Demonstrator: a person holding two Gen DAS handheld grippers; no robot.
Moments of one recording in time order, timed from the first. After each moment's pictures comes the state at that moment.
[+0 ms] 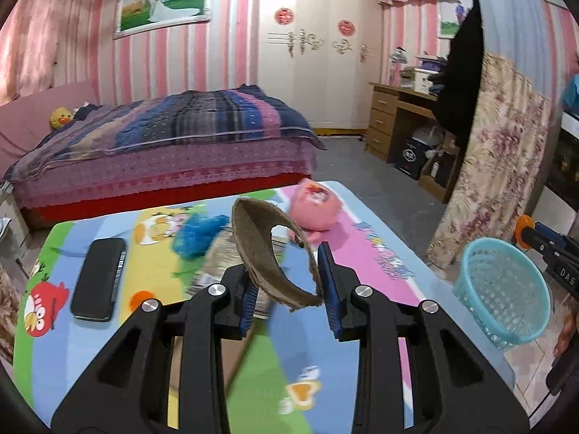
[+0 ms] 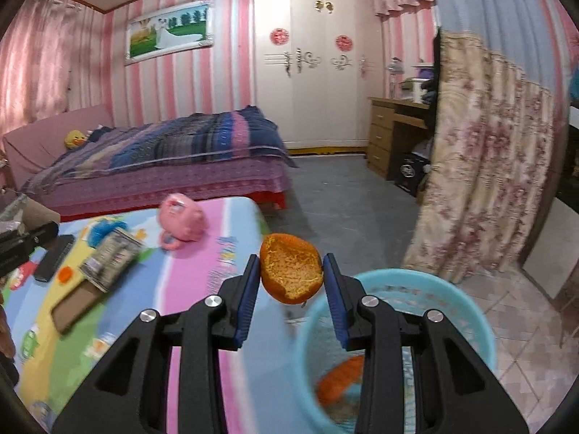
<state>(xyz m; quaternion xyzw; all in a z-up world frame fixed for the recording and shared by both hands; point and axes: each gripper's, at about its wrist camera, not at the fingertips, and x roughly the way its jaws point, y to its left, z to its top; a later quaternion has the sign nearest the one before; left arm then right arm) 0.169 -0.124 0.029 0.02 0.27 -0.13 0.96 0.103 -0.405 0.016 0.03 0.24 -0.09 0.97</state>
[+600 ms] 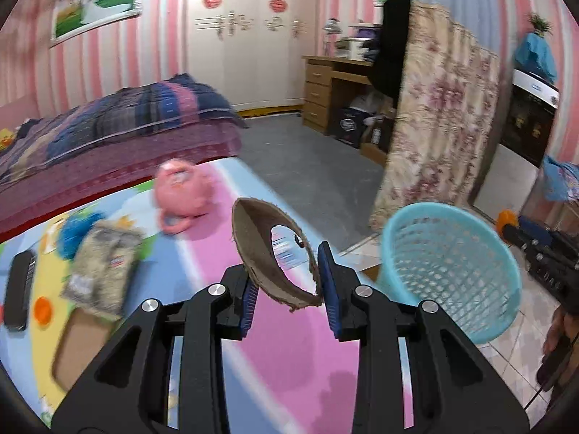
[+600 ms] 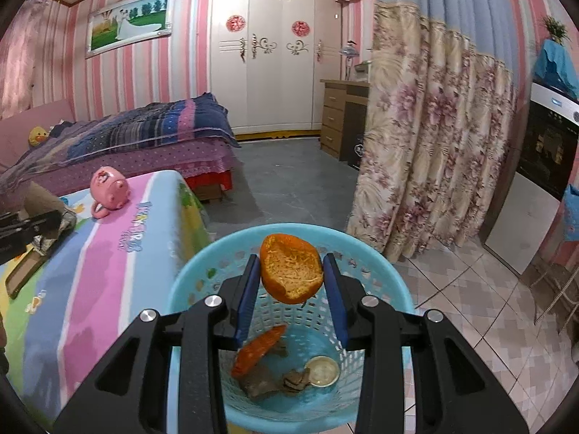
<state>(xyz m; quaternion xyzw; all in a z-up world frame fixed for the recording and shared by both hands) 0.167 -0.260 -0.005 0.06 0.29 -0.25 0.92 0.061 -0.494 -0.020 0.04 0.25 -0.17 0.95</state>
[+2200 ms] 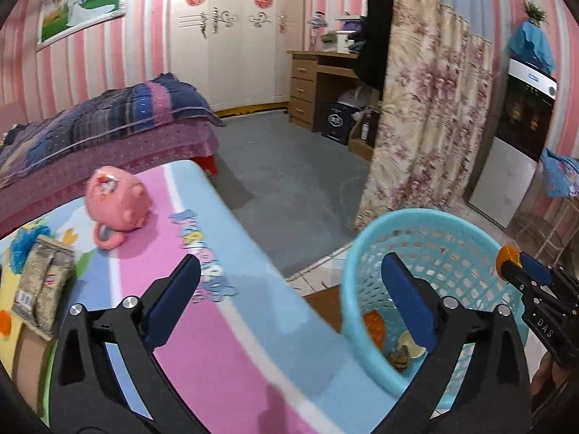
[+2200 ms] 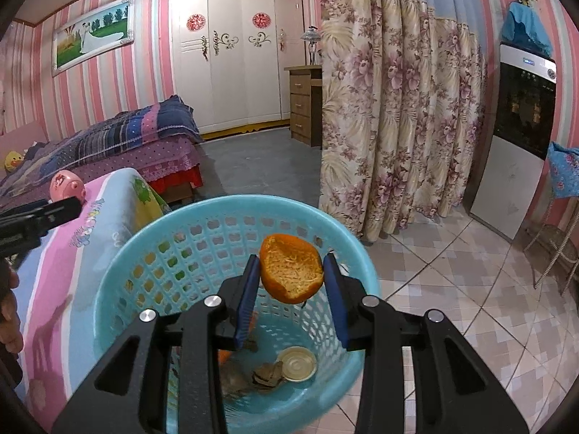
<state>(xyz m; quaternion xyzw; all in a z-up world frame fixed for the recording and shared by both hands) 0.191 -0.331 -0.032 0.06 0.29 -0.24 0.92 0.062 -0.537 -0.061 0.09 0.26 -0.21 0.94</state>
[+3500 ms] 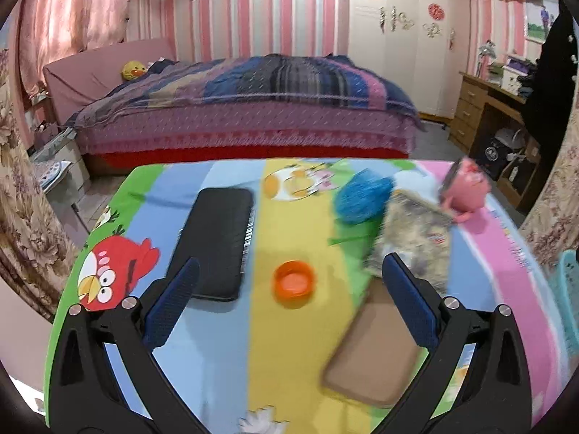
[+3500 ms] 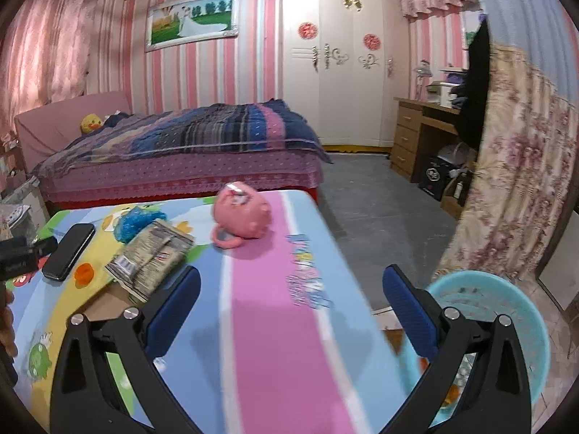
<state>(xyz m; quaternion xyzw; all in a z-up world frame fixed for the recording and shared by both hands) 0.216 0.031 -0.017 -0.01 0.33 0.05 0.94 0.168 -0.274 -0.002 0.01 0.25 -0.04 0.97</state>
